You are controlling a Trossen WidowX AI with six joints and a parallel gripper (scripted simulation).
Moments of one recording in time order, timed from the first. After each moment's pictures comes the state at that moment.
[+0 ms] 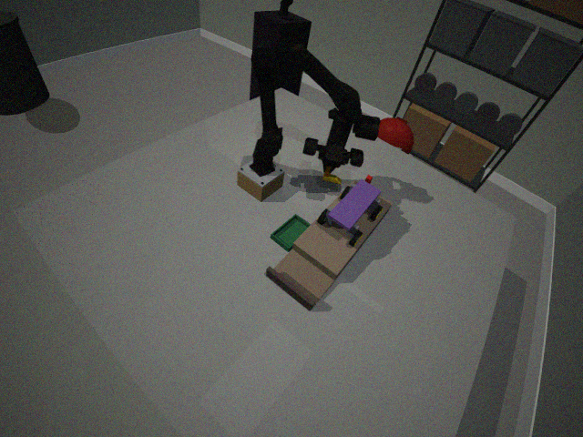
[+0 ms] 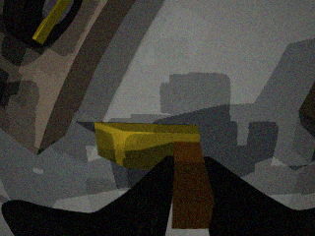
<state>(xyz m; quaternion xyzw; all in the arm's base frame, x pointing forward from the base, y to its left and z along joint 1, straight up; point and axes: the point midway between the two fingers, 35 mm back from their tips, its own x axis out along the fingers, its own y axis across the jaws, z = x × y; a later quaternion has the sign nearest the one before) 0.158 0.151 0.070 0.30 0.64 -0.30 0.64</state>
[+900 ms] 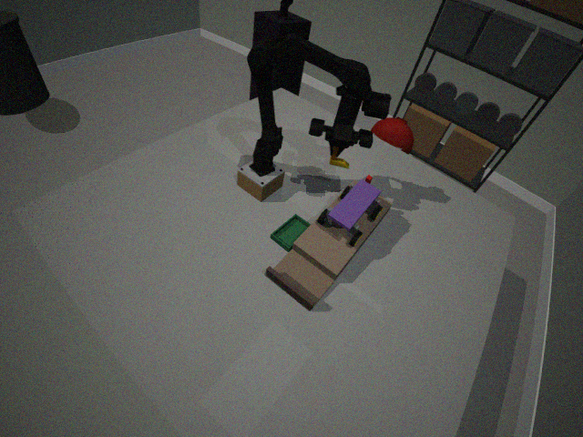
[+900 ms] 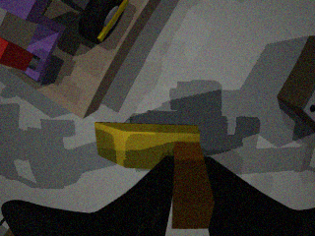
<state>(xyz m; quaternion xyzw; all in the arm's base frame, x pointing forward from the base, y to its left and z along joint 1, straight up) 0.160 0.155 0.140 0.30 0.64 -0.29 0.64</state>
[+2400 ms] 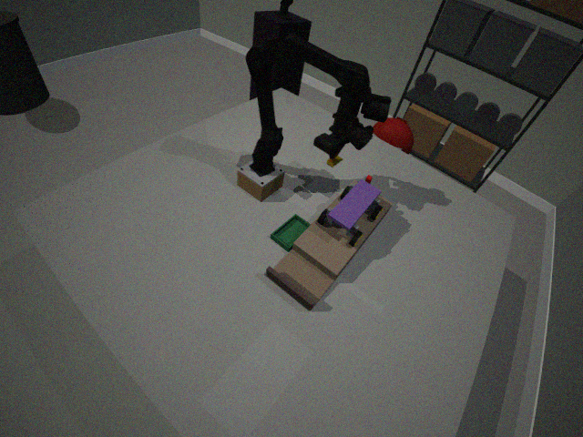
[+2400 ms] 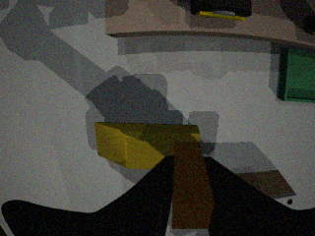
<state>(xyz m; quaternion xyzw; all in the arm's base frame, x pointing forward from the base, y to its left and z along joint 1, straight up) 0.167 0.144 0.141 -0.05 0.70 0.05 0.71</state>
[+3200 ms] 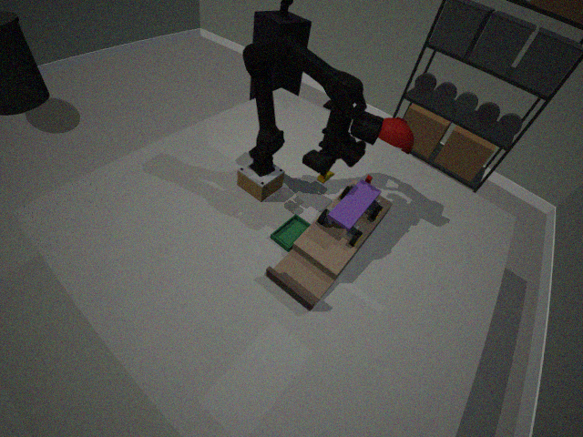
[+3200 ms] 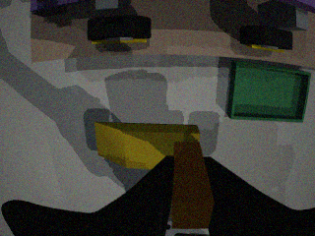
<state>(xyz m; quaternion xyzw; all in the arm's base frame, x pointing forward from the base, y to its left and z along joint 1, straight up) 0.202 0.068 0.135 -0.06 0.70 0.06 0.71</state>
